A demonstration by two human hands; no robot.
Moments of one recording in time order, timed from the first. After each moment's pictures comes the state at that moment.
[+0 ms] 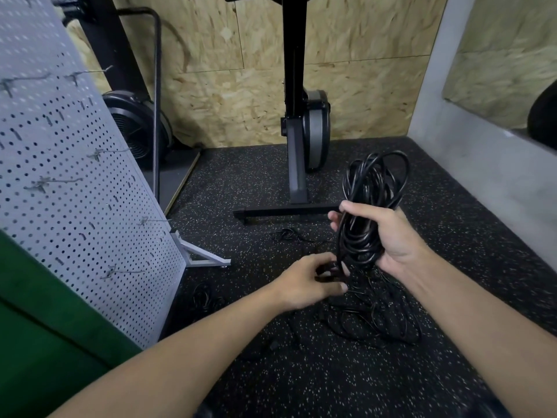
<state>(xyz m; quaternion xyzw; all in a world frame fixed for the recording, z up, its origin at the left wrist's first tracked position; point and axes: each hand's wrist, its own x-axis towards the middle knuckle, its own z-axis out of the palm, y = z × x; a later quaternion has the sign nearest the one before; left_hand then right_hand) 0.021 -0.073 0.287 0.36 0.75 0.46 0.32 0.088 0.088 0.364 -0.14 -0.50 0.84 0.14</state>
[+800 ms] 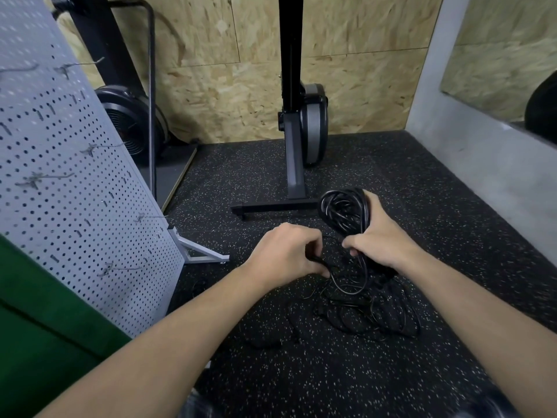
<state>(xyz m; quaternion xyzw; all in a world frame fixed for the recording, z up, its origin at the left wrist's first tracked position) 0.000 -0.088 0.325 0.46 0.85 0.25 0.01 0.089 0.095 0.351 -0.26 -0.85 0.46 0.04</state>
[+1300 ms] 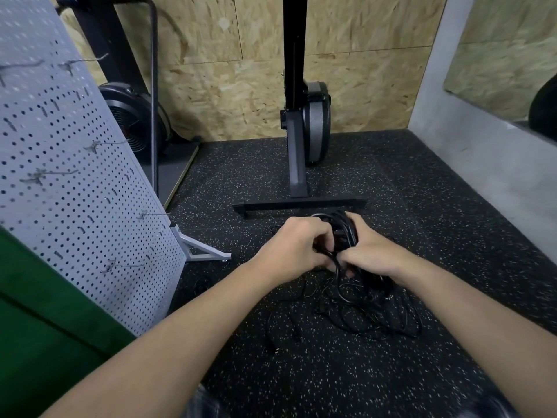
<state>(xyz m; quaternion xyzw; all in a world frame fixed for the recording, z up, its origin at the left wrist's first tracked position) 0.000 -0.080 0.328 0.49 0.81 0.33 0.03 0.087 0.086 0.335 -0.21 -0.84 0.50 -0.09</state>
